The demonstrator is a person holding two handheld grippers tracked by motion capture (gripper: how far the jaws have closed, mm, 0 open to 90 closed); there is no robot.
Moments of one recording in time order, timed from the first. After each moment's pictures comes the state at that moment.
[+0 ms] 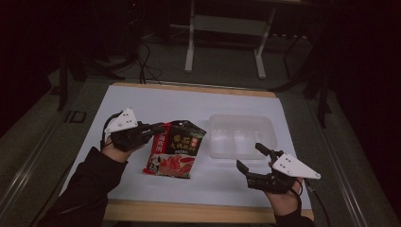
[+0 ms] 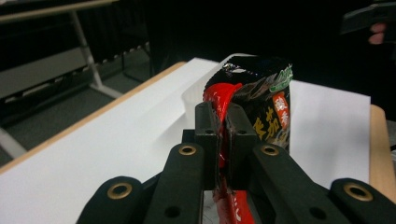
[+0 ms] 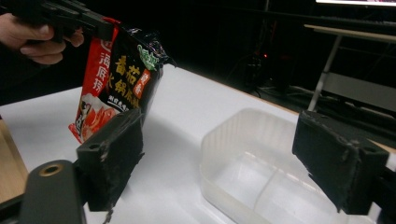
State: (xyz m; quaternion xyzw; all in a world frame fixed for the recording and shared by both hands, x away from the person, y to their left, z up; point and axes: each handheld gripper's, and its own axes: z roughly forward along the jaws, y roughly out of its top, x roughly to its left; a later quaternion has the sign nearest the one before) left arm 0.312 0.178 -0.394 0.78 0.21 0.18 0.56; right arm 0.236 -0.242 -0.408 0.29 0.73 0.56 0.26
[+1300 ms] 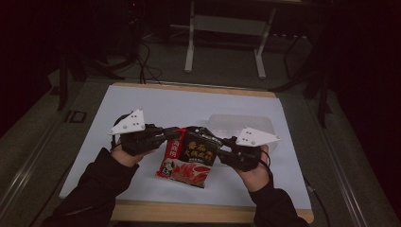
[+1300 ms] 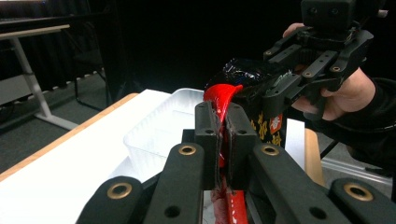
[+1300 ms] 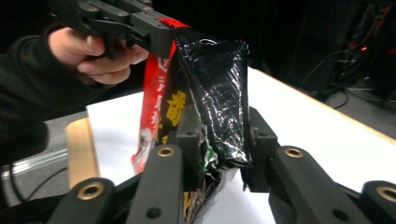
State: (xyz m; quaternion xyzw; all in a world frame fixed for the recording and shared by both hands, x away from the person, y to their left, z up) left arm 0.297 0.150 -0.376 0.77 0.16 0.13 0.61; right arm 0.282 -0.166 -0.381 0.20 0.78 0.57 0.13
